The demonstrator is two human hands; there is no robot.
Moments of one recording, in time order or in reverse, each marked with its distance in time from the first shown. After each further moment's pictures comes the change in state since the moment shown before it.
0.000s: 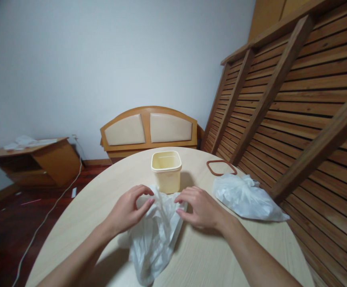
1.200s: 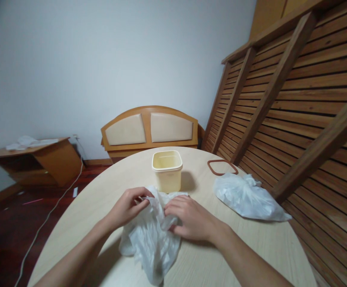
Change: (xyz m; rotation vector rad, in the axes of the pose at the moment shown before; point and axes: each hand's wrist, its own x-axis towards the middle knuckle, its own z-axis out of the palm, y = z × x) left_hand 0.006 -0.022 0.001 -0.234 -0.084 -0.010; right_hand 0.007 -0.023 0.019 0.129 -0.096 -0.098
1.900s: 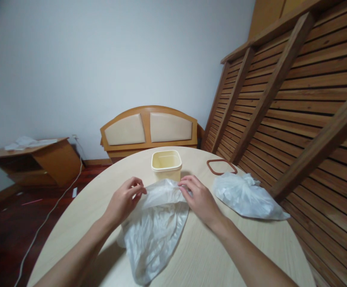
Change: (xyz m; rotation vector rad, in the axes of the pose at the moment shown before) left_hand -0.001 -0.017 -0.003 0.521 0.197 0.122; right_hand -0.004 0.033 -0.003 -0.066 0.528 0.285
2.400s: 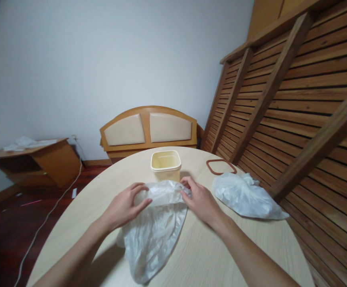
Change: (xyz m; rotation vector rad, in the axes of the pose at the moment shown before) left_hand 0.001 0.017 -0.011 -0.074 -0.261 -0.225; right_hand -0.002 0.003 -0.004 -0.047 -0.144 0.161
